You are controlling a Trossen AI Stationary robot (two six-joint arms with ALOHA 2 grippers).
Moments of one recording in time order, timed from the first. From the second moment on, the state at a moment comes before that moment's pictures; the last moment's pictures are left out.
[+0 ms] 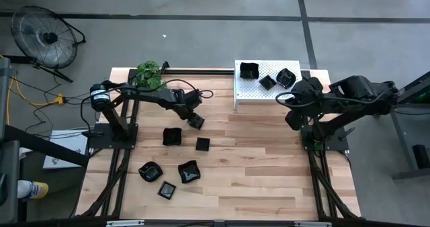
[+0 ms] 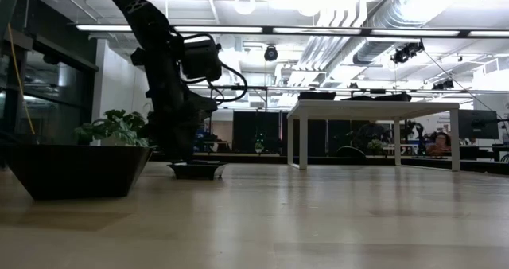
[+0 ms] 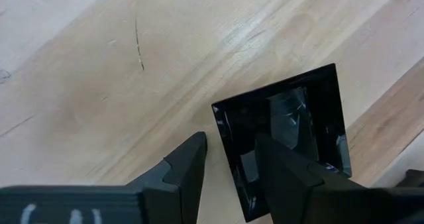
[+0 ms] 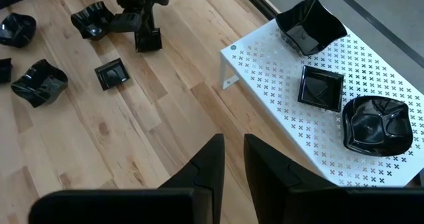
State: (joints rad) left arm 0.33 1.69 0.92 -0.45 0.08 -0.56; right arm 0.27 1.16 1.64 -1.54 0.51 0.77
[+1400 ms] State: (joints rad) left arm 0.32 1.52 0.92 -0.42 0.07 -0.50; right arm 0.27 1.16 1.59 -1.49 0.58 0.78
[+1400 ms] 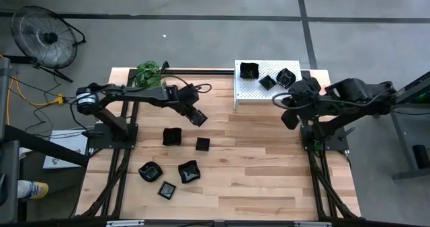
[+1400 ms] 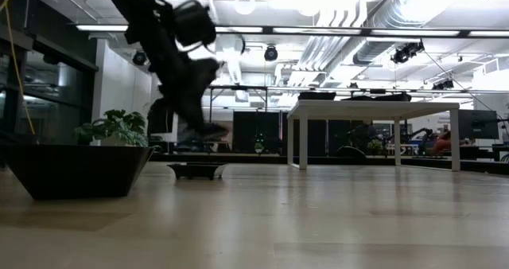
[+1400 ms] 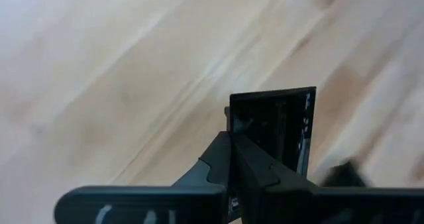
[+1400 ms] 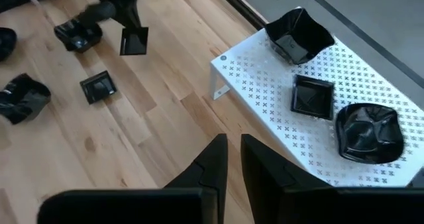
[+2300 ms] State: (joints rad) left arm 0.11 1.44 1.11 0.19 -0.38 0.12; right arm 0.27 1.15 0.89 -0.17 0.83 0.36
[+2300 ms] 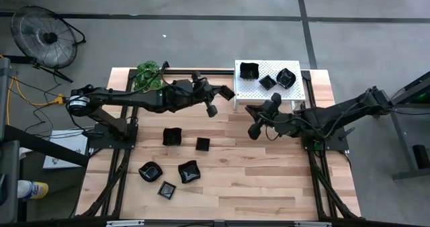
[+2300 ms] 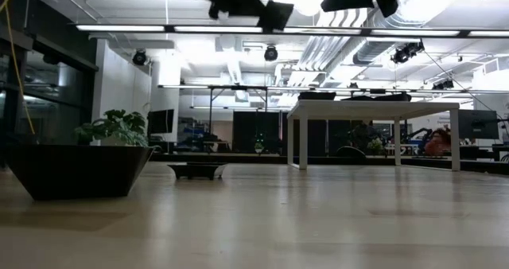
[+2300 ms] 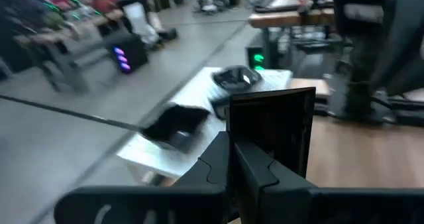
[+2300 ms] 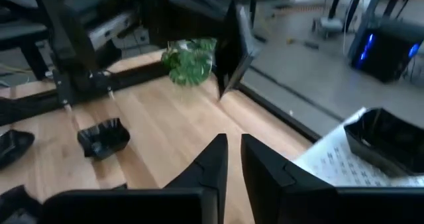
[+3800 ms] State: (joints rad) left arm 0.09 1.52 1.15 0.50 -0.48 0.42; right arm 0.07 1.29 0.73 0.77 0.78 -0.04
